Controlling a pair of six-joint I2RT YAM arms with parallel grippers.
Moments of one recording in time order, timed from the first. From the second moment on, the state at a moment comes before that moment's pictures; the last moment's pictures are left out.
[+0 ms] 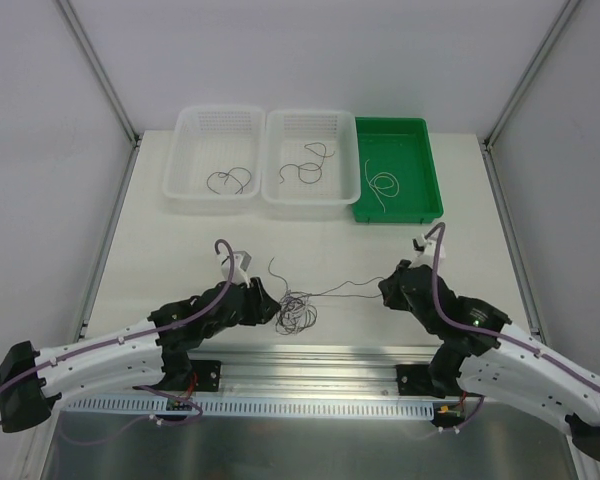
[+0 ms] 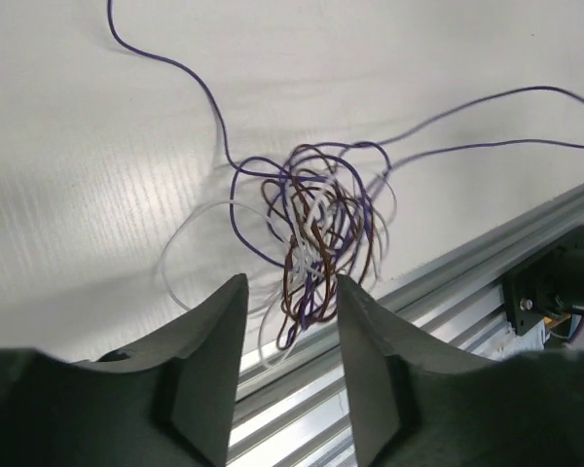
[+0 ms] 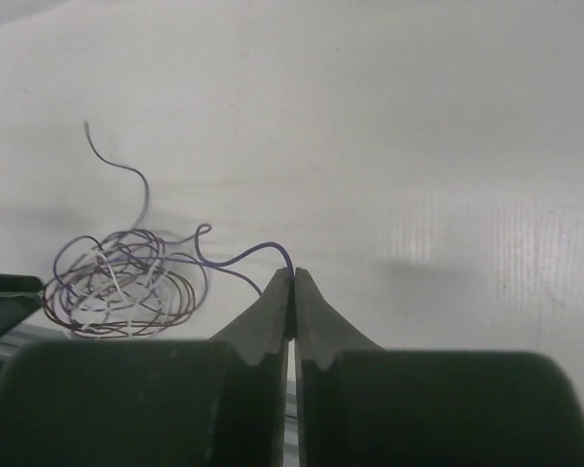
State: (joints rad) left arm -1.05 0.70 0.35 -0.25 -0.29 -0.91; right arm 0.97 0.60 0.61 -0.66 0.50 0.85
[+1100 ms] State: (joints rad) left arm -1.06 1.10 0.47 -0.15 -0.10 -0.87; right arm 1.03 1.10 0.62 -0.29 0.23 0.72
